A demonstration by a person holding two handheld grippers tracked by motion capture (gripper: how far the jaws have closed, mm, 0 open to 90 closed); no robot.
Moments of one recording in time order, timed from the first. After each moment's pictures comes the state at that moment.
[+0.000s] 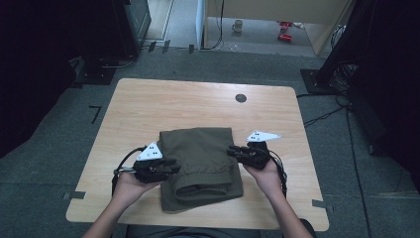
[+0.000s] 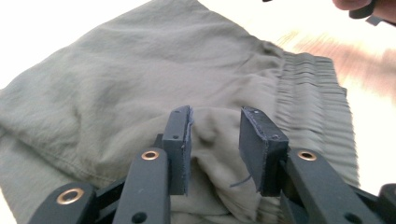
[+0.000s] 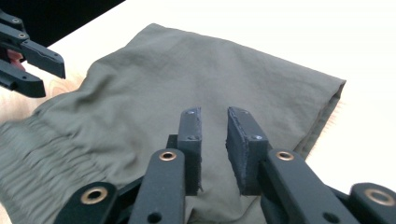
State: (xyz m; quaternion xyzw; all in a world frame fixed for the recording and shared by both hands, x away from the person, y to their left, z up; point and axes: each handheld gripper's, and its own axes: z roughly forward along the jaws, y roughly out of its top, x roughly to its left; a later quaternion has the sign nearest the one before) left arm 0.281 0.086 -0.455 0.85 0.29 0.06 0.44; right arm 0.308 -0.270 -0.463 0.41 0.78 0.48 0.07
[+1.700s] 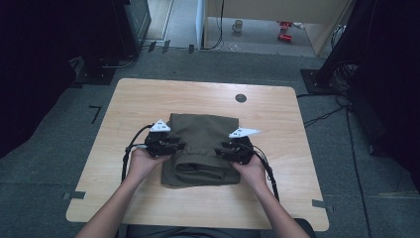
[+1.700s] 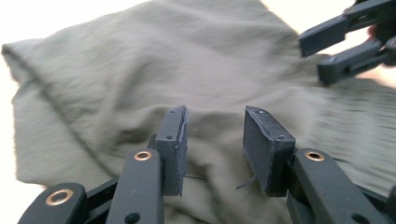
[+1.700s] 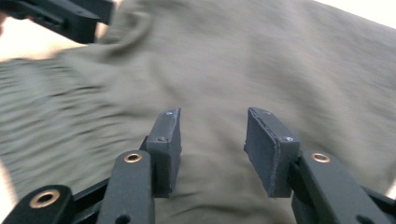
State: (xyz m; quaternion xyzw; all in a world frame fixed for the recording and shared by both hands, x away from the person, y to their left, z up) left arm 0.359 0.067 -0.467 0.83 0.35 0.06 0.43; right arm 0.337 -0.232 -0.489 0.41 0.80 0.43 0.09
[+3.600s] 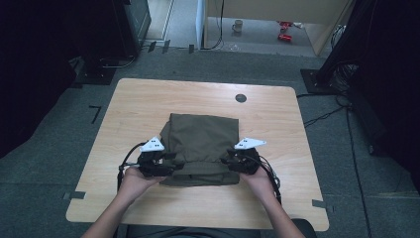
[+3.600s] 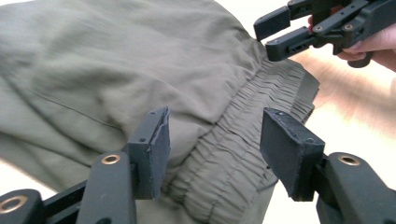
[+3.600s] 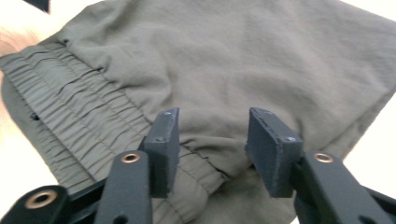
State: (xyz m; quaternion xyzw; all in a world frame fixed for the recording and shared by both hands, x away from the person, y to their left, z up) left arm 0.304 0.084 -0.463 0.82 0.33 0.03 0.46; right arm 0.306 -0.248 -0.491 0.40 0.81 0.42 0.12
